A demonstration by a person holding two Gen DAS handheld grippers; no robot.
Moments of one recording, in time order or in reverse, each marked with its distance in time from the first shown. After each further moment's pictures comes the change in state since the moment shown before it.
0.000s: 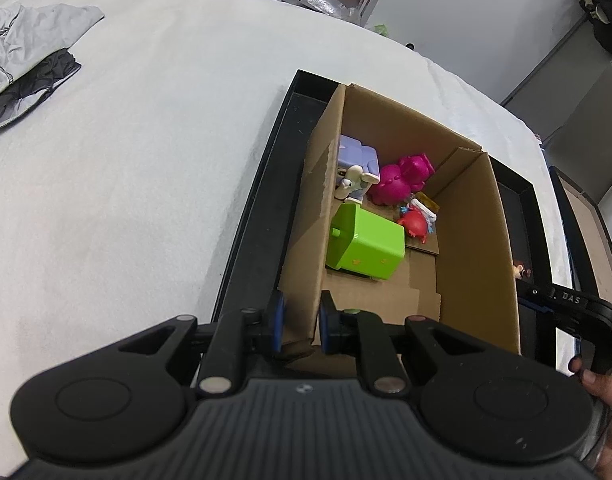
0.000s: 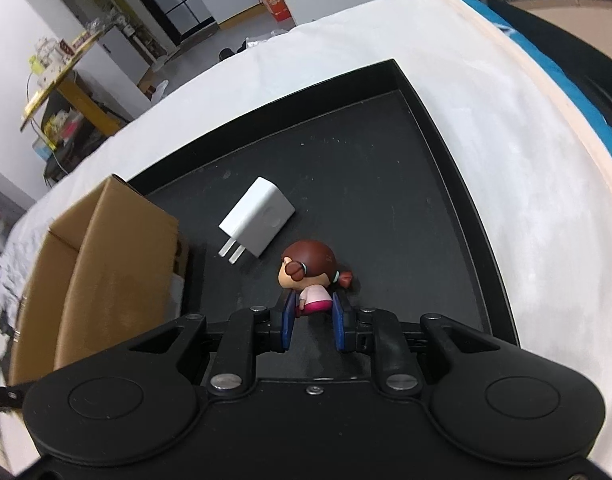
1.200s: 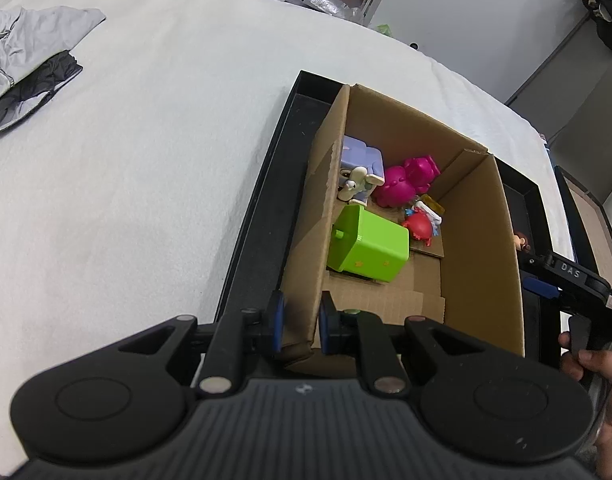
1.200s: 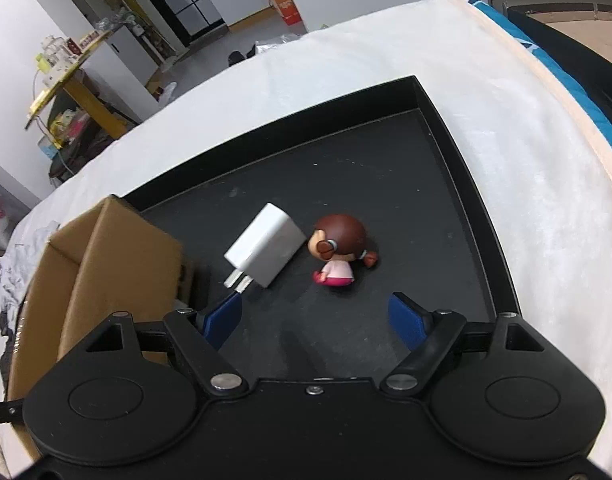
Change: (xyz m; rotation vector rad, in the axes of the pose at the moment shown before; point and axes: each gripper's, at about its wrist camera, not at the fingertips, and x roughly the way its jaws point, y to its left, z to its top) left arm 0.004 -0.002 0.003 0.002 0.001 0.018; right arm 0.020 0.005 0.018 -0.041 -0.015 0.003
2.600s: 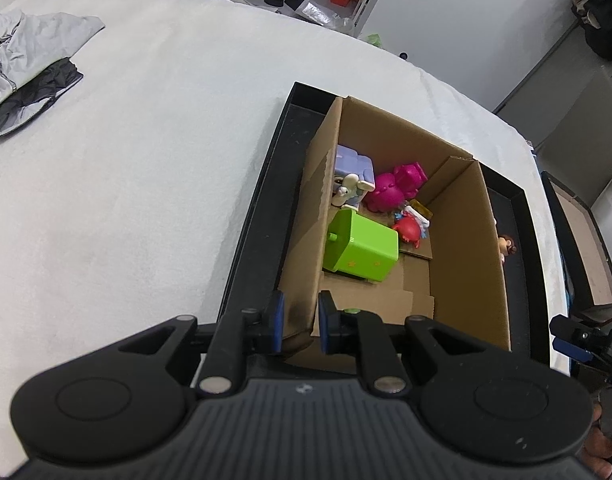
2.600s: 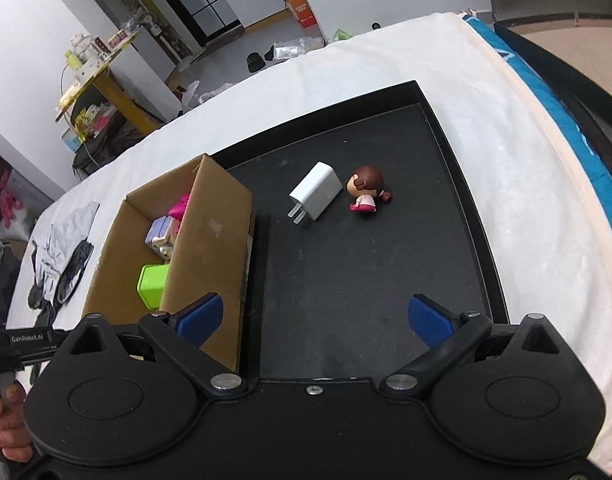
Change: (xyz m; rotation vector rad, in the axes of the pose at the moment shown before) left arm -0.013 0.005 -0.004 0.004 -0.029 -0.032; right arm -0.090 0.023 -0.044 -0.002 -0.001 0.046
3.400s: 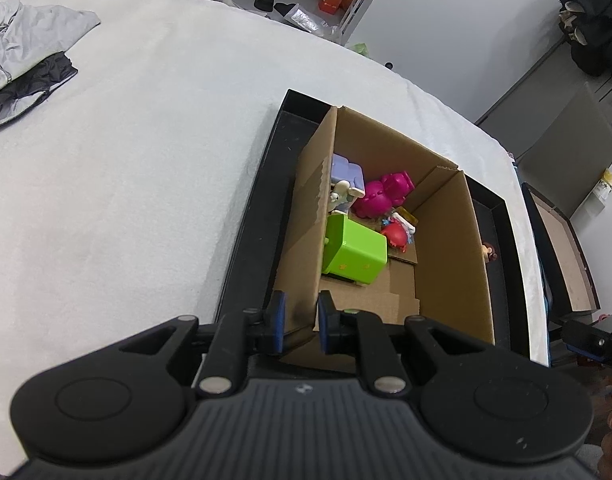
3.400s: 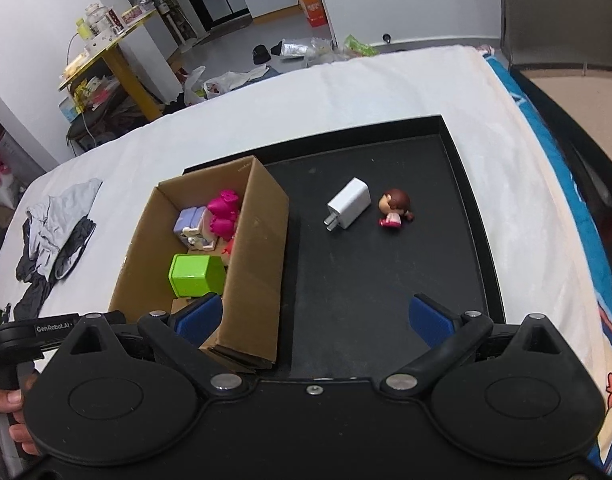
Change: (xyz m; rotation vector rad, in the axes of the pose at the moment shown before) left arm -0.008 0.015 -0.002 -0.023 -0.020 -0.080; right arm -0.029 0.062 0.008 -0.116 0.022 -0.089
